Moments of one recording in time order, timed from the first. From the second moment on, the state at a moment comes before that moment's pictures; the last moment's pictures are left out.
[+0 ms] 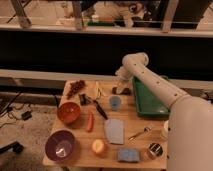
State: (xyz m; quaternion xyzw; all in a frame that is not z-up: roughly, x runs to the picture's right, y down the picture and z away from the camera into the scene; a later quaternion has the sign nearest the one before) arm 0.093 -0.047 0.921 -0.18 -0.13 0.02 0.98
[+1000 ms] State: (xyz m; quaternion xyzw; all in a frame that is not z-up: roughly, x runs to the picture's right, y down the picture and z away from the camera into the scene) arm 0.119 -0.043 0.967 -0.16 -0.09 0.04 0.98
